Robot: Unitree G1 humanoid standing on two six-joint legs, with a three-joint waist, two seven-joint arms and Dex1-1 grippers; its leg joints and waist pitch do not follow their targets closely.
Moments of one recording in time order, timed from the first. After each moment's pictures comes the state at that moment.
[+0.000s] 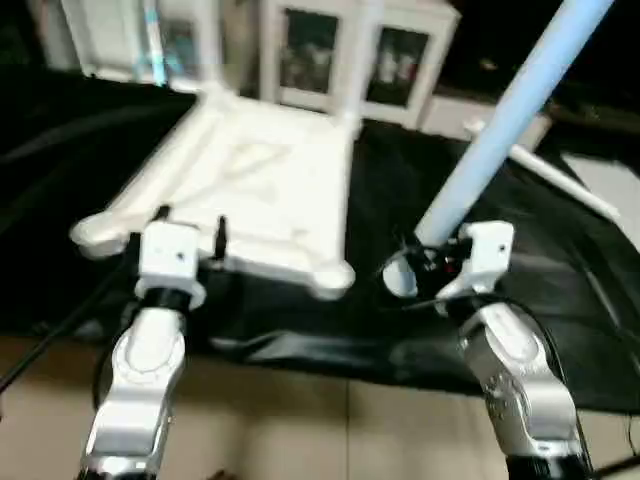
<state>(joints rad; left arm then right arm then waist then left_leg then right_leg) -0.09 0.17 0.03 -0.14 0.07 0.10 0.04 -0.18 -0.08 -0.02 -0.09 0.26 0.25 0.26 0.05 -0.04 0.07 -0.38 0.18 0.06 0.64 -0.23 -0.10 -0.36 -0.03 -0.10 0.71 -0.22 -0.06</state>
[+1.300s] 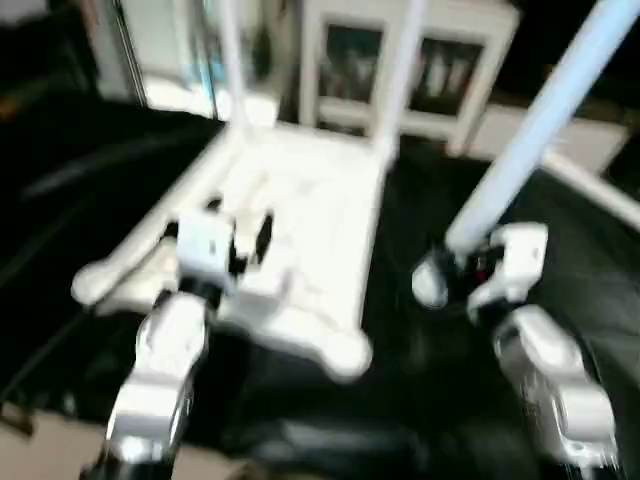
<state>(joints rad) -0.16 0.19 -0.03 -0.10 -0.05 0.08 -0.20 -0.14 -0.15 -0.07 -0.12 0.30 0.30 0.29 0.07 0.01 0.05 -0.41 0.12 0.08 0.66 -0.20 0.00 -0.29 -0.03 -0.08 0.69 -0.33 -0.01</state>
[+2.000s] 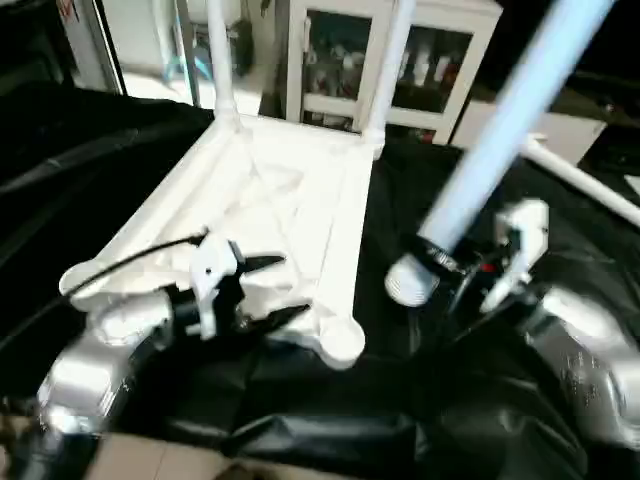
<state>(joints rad) -0.32 0.55 -0.15 0.04 -0.35 0.30 -1.06 -0.27 -0.42 -0.05 -0.15 0.56 0.50 0.78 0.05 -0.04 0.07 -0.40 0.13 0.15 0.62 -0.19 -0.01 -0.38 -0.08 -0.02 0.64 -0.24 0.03</state>
